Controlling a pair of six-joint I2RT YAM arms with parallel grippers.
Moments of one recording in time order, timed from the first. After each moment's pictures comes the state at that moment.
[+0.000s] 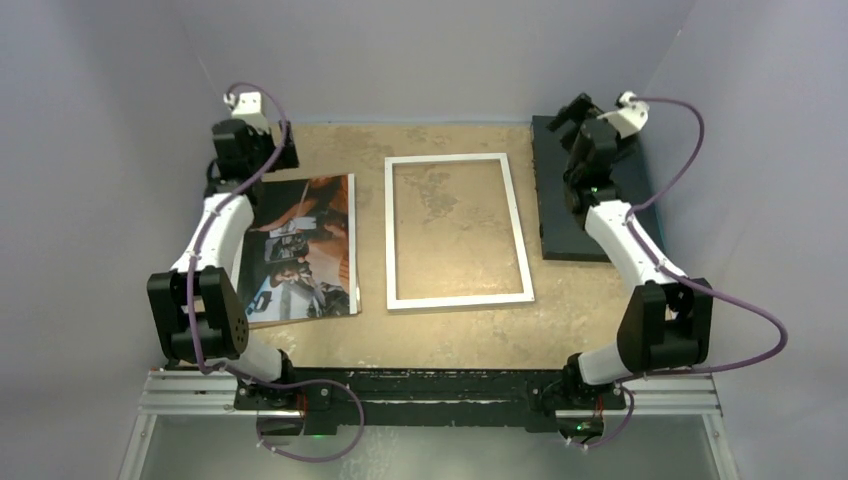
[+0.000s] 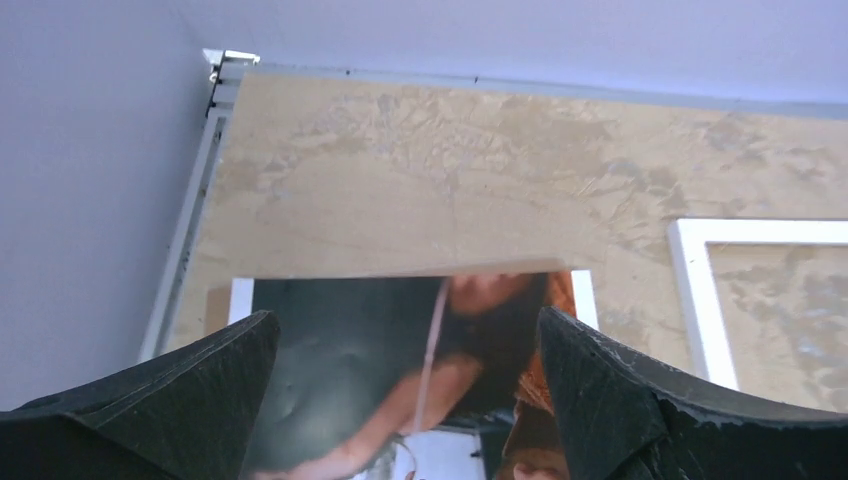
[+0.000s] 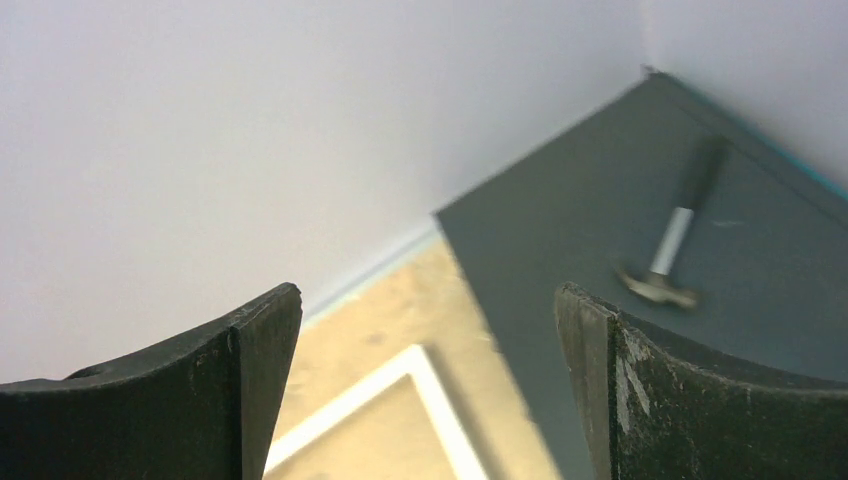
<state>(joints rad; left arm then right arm) 0.09 1.51 1.11 0.07 0.01 -0.02 0.12 1.44 1.05 0.30 0.50 0.48</state>
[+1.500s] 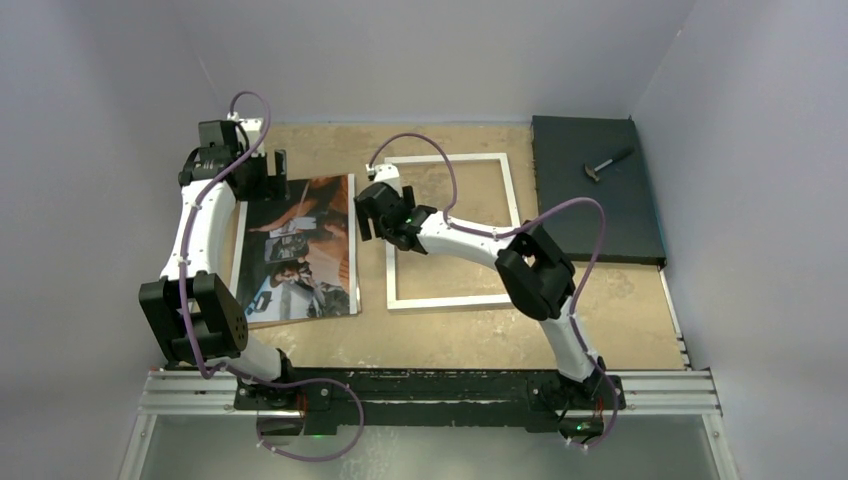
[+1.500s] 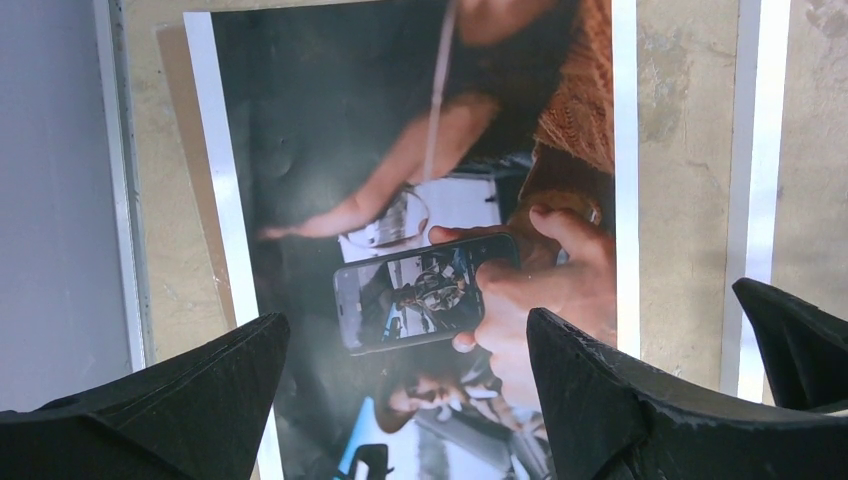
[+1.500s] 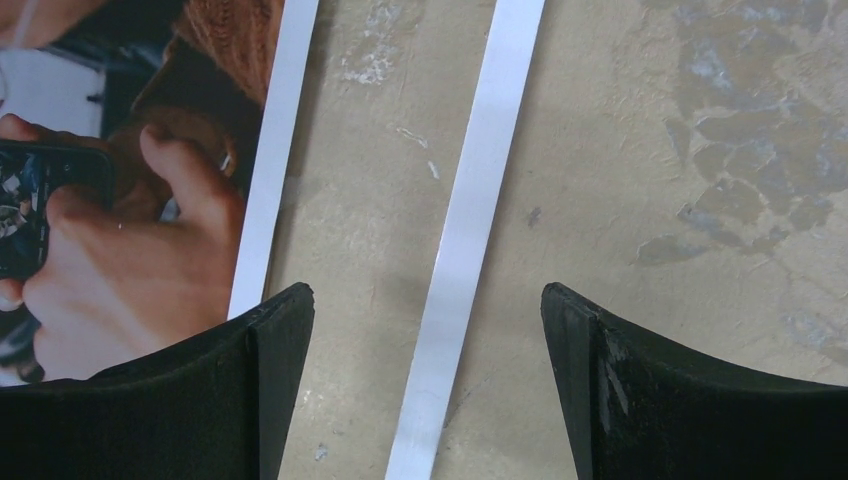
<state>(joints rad) 0.18 1.52 1.39 -0.73 0.13 0.09 0.92 2.14 1.66 -0.27 0.46 0.46</state>
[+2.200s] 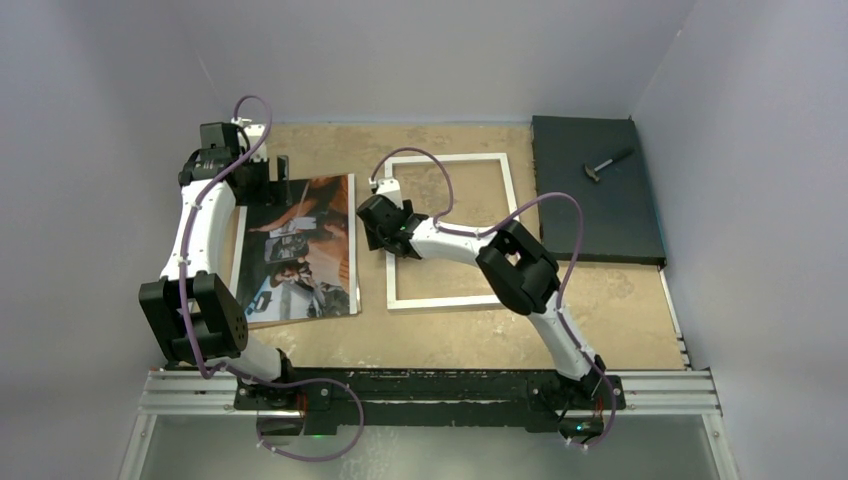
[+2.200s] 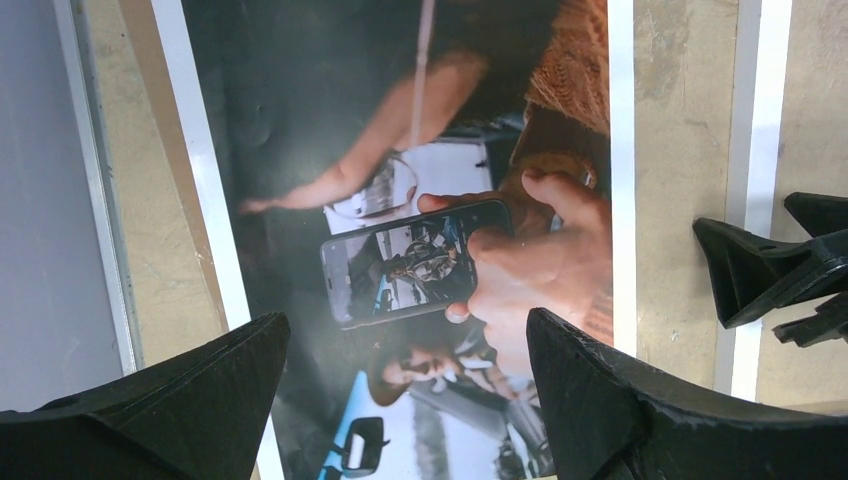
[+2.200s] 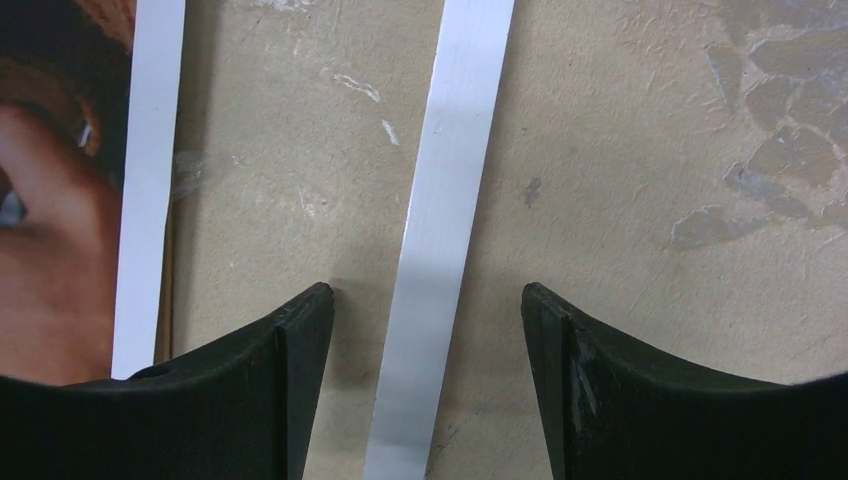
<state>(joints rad) 0.18 1.52 1.39 -0.79 0.15 0.11 0.92 2.25 1.67 -0.27 0.48 0.50</state>
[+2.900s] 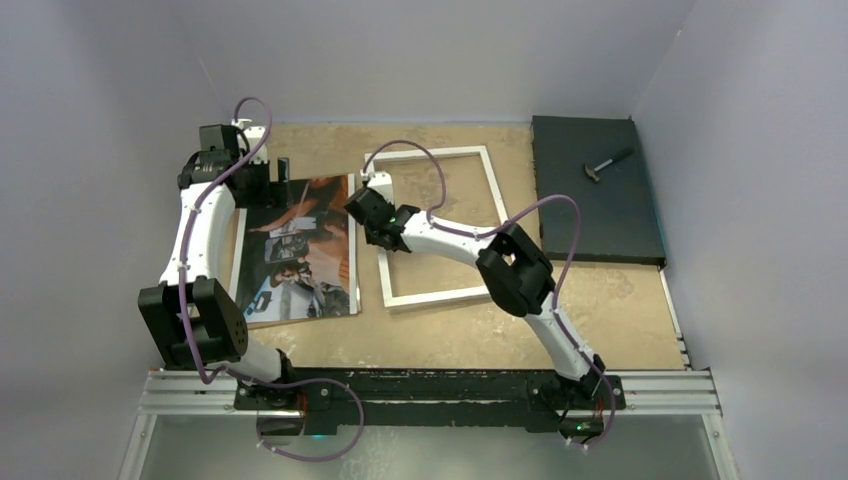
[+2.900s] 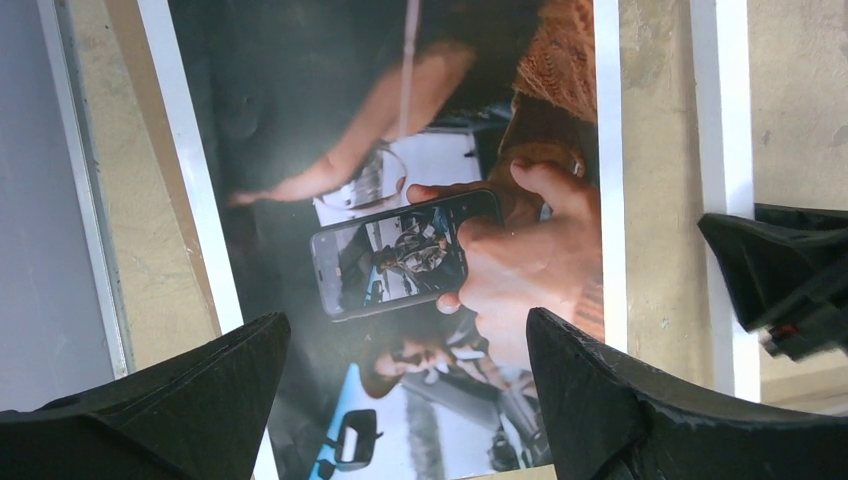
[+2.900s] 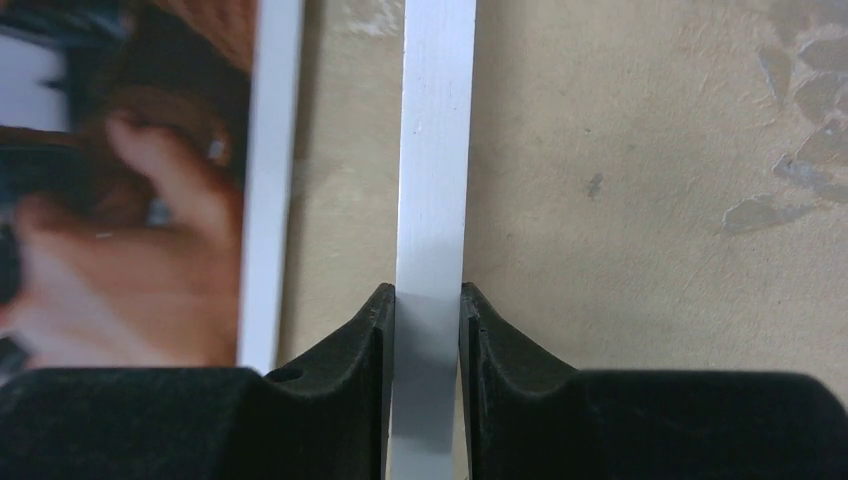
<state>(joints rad) 0.18 1.50 1.38 -0.80 0.17 0.11 0.95 2.30 1.82 -0.42 0.48 0.59</state>
